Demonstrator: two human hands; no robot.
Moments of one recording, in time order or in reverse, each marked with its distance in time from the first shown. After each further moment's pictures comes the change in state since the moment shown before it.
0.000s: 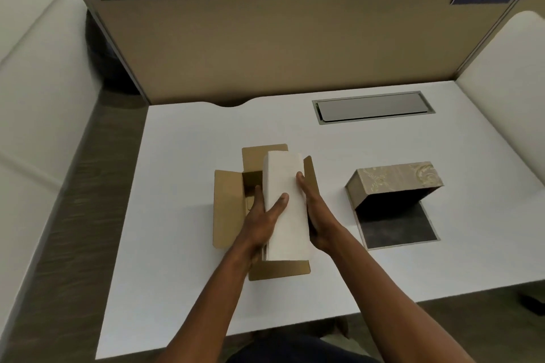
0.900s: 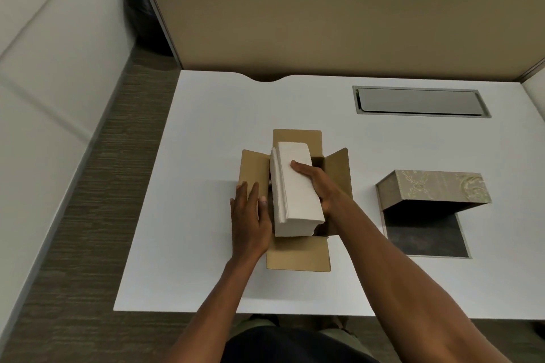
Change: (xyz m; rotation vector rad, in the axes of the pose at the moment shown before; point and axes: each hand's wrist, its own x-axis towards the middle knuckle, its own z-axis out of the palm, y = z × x) left_hand 0.012 -0.071 -0.045 0.484 0.540 0.146; right_hand 0.093 -0.009 0.017 -0.087 -0.114 0.240
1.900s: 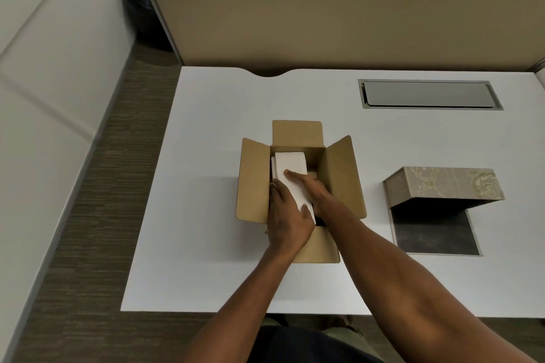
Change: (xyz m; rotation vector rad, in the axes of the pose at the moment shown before) left_hand 0.006 0.040 0.052 0.292 -0.159 -0.059; right_hand 0.040 0.028 0.009 -0.088 0.256 0.024
